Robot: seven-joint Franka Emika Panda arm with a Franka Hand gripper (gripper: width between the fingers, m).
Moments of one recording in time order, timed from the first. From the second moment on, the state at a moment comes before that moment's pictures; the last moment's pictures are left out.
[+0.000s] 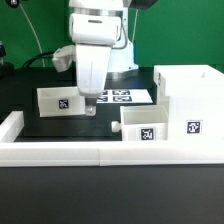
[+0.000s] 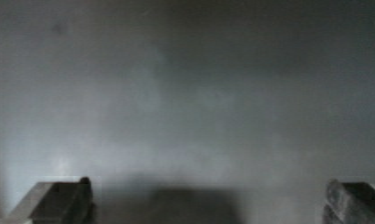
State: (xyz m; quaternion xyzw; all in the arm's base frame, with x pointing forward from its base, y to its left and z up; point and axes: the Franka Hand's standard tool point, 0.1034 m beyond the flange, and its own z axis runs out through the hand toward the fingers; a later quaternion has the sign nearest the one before) arm 0.531 -0.077 0.038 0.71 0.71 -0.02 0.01
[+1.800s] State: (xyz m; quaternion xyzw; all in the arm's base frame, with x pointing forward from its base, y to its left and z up) arm 0.528 -0.022 0.017 0.78 0.62 0.01 -0.05
